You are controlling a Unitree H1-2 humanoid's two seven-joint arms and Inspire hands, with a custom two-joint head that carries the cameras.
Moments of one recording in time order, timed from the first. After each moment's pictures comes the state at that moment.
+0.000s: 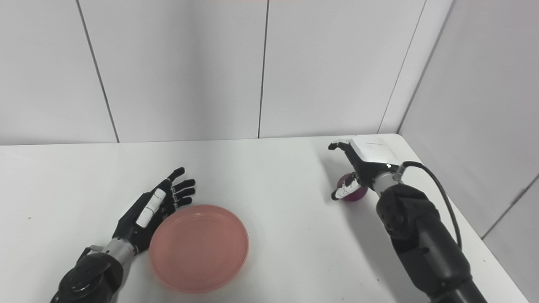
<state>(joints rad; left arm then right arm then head) -0.37 0.05 -0.11 0.33 -0.17 0.12 -0.30 -0.44 -0.65 0.18 -0.05 -0.89 0.36 0.43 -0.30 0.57</state>
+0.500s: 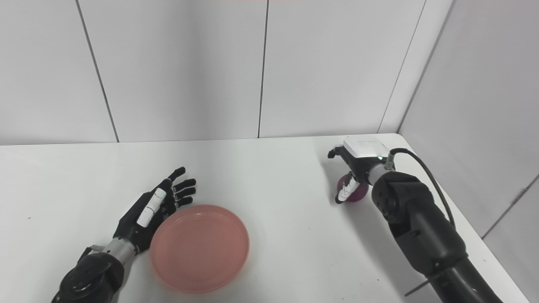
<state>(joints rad) -0.37 0.04 -0.11 0.33 -0.17 0.12 -0.30 -0.50 -0.67 0.22 0.00 -0.93 0.37 0.60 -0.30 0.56</state>
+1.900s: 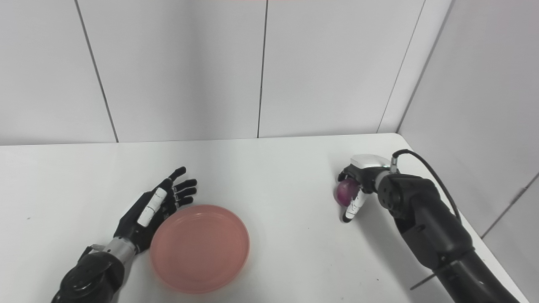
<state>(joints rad) -0.37 0.05 -0.11 0.34 -0.17 0.12 -0.30 -0.52 -0.72 0.26 0.04 -0.92 0.43 0.81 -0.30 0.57</state>
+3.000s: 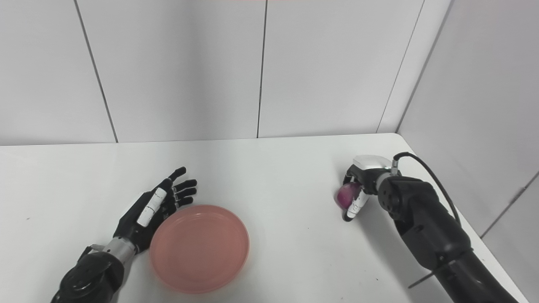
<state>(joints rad) -0.37 0.05 -0.11 0.34 -0.17 0.11 -0.30 -0.51 -0.72 0.28 0.09 -0.91 0.42 0.73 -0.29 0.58</state>
